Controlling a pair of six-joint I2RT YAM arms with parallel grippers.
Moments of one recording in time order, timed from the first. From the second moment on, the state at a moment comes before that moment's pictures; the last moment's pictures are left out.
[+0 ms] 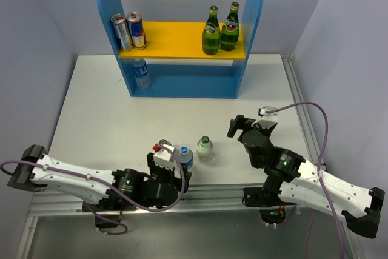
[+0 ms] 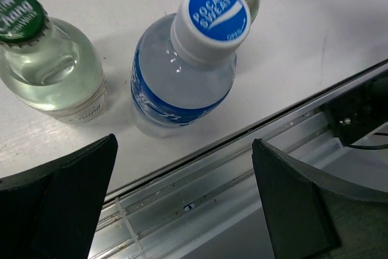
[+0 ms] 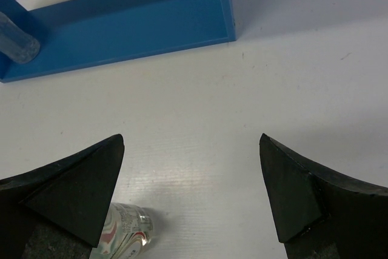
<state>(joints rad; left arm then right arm) -1.73 1.00 0.72 -0.59 -0.93 -1.11 0.98 0.62 0.57 -0.42 0.94 0.65</state>
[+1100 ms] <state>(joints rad) -1.50 1.37 0.63 -0.01 -1.09 -0.91 0.98 0.62 0.57 -0.42 0.94 0.65</state>
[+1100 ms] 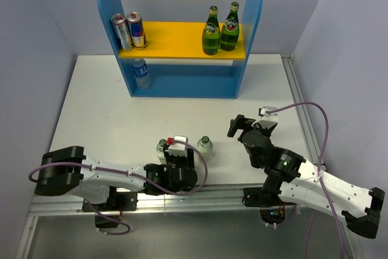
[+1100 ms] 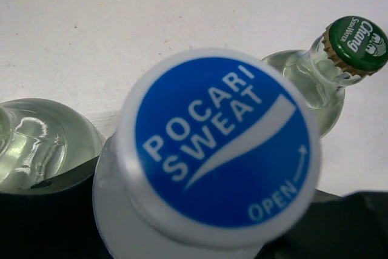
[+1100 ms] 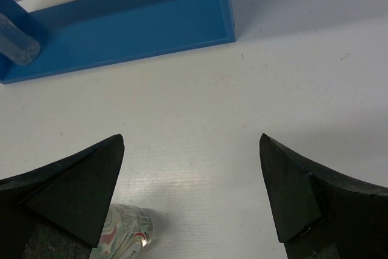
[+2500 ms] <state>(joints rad) -0.65 1.51 0.88 0.52 -0.62 -0.18 0.98 0.62 0.57 -0.39 0.91 0.64</state>
